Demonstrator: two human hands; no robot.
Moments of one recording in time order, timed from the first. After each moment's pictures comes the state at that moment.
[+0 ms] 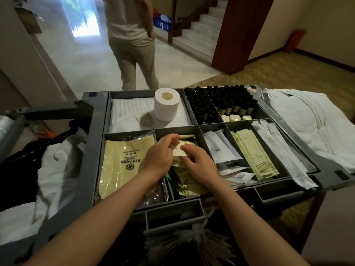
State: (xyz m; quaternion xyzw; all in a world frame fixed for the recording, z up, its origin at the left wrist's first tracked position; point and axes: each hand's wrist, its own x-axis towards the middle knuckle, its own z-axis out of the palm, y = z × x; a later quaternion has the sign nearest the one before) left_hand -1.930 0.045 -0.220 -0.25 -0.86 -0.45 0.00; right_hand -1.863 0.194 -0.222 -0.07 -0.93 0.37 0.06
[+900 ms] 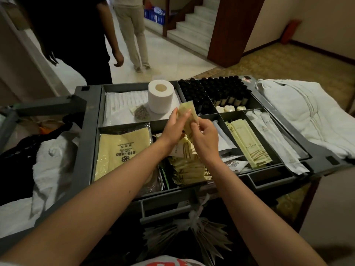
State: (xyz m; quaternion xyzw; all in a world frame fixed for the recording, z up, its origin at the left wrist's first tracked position) left_hand -1.931 0.100 -0.167 -0.12 -0.67 -0.70 -0.23; right_hand -1.876 0.196 -0.185 -0.17 -0.81 0.51 0.24
